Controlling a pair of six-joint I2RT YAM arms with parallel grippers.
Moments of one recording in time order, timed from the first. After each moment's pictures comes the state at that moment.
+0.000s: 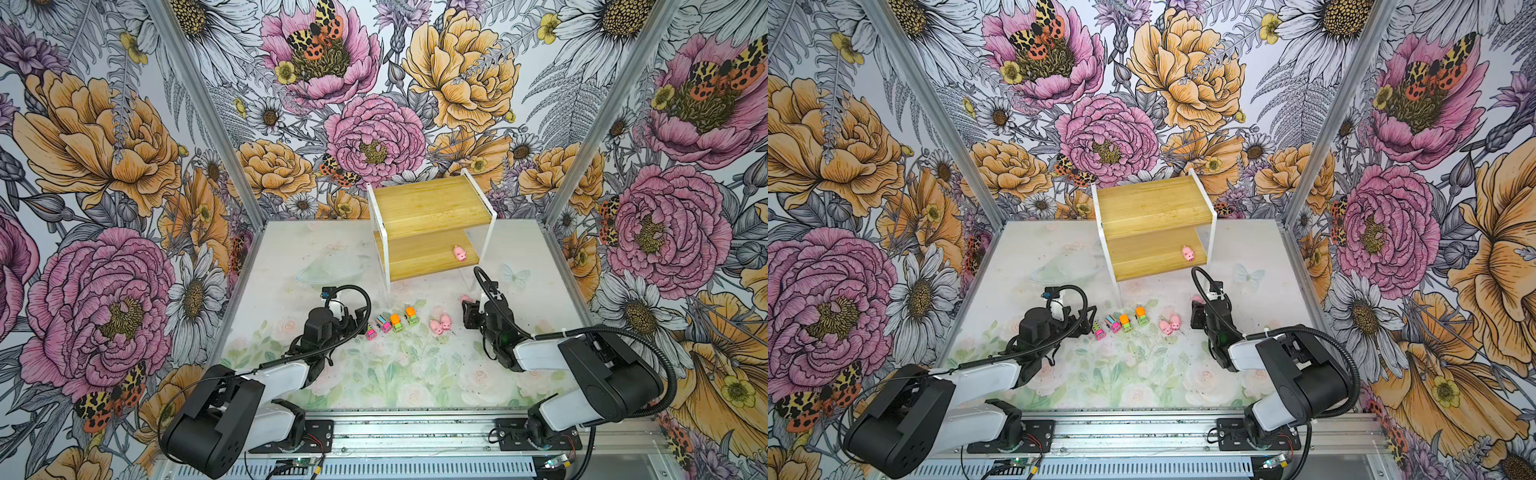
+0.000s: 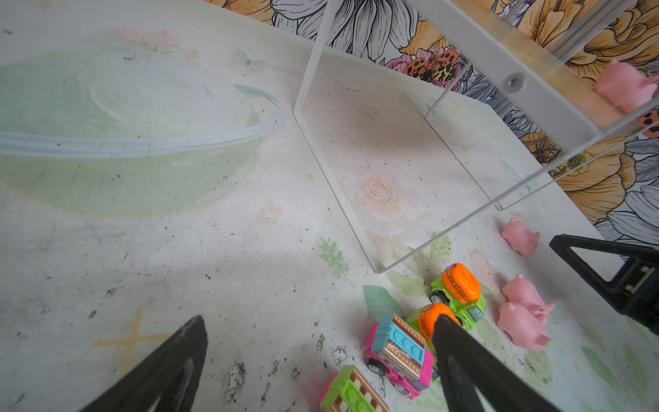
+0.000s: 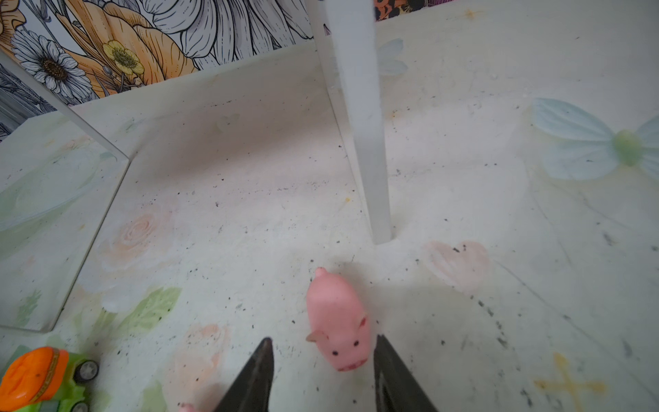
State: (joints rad) left arm -0.40 1.24 0.23 0.60 0.04 -0.42; right arm 0.39 1.52 0.34 0.66 0.15 0.38
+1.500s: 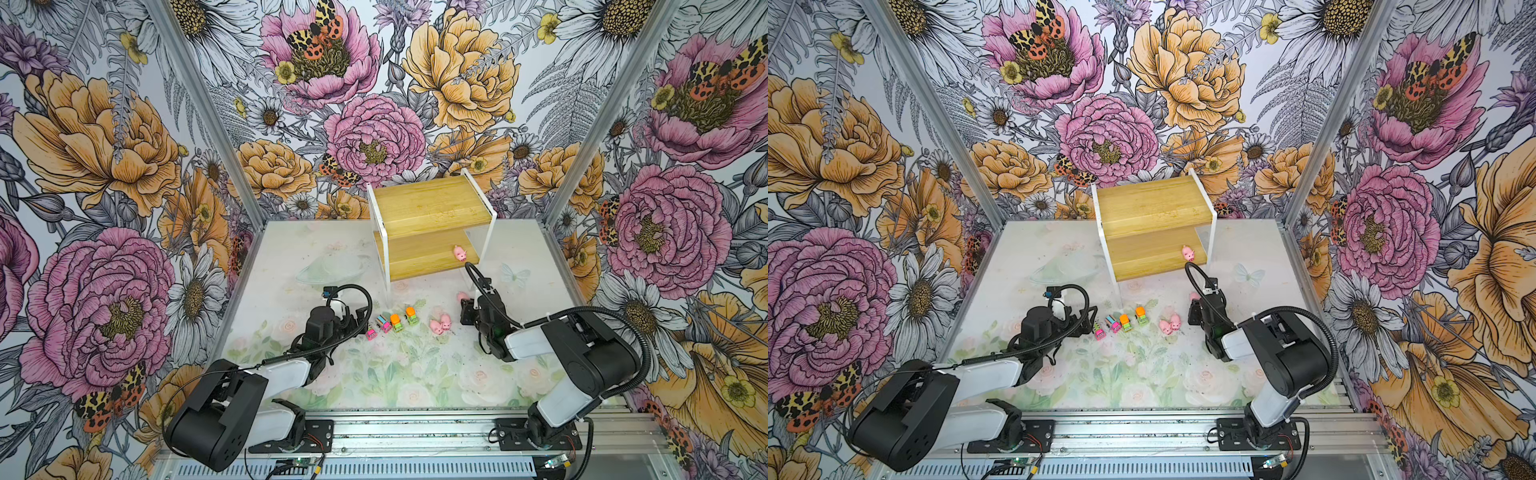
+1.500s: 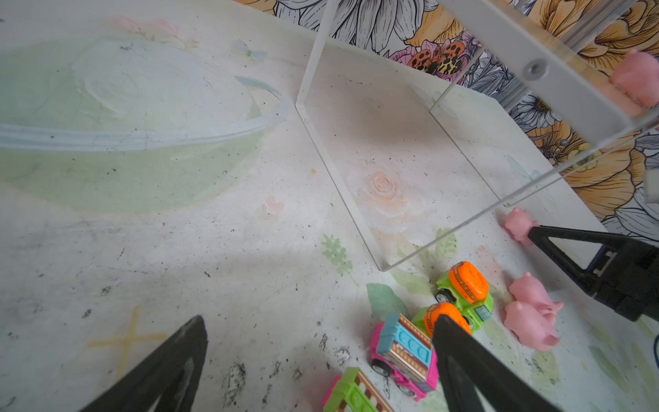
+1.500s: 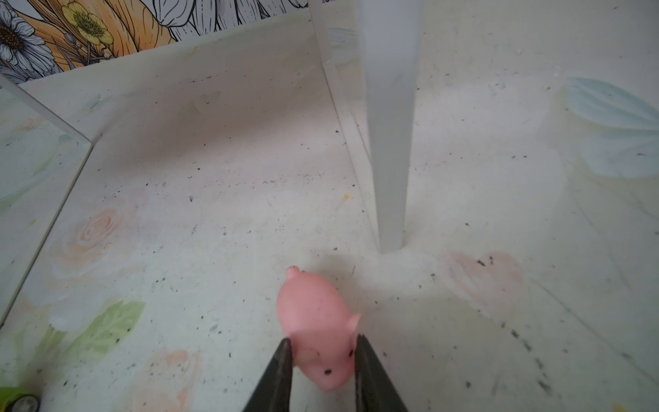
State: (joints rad) left arm -0.40 1.27 0.25 0.60 0.04 -0.42; right arm 0.38 1.66 0.42 0.67 0.15 0.36
